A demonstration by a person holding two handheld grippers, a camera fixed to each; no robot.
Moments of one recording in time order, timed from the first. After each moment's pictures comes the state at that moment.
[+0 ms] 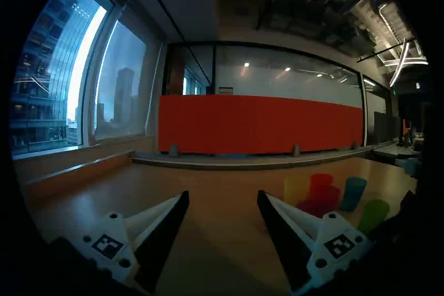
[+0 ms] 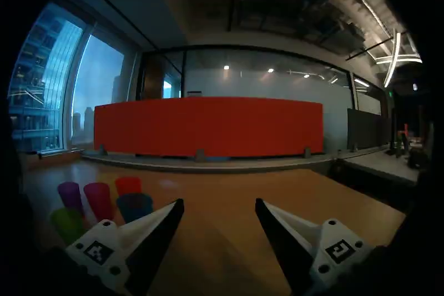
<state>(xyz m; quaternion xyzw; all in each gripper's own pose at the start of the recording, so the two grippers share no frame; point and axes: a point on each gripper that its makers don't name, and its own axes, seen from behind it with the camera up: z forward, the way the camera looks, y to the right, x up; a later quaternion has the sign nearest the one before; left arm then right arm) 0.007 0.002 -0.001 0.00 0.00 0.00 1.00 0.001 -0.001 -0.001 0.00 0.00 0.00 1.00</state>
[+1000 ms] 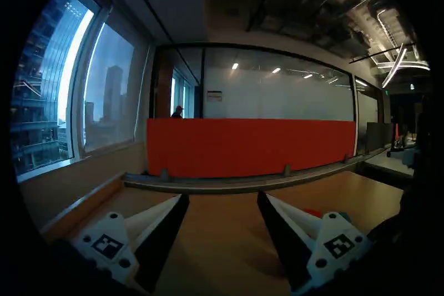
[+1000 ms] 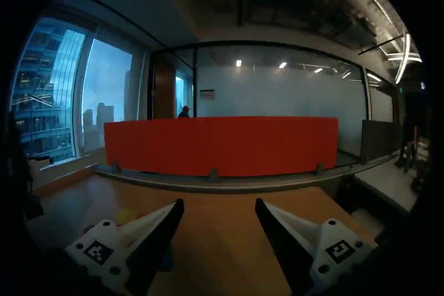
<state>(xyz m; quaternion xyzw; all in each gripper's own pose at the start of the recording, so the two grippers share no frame) 0.147 0.008 0.027 -0.04 -0.01 0.01 1.00 0.144 -0.011 0.013 0.05 -0.03 0.01 1.00</state>
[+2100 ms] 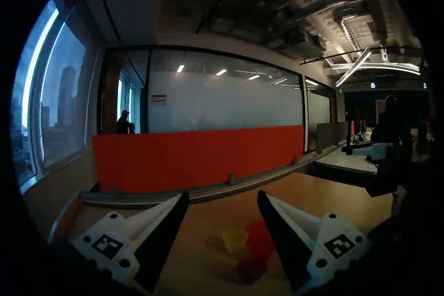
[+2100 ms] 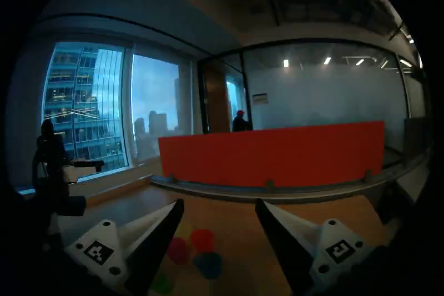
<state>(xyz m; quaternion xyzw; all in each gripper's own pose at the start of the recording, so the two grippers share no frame) 0.205 0.092 0.016 -0.23 -0.01 0.02 0.97 0.200 -0.069 -0.012 0.23 -0.02 0.05 0.97</state>
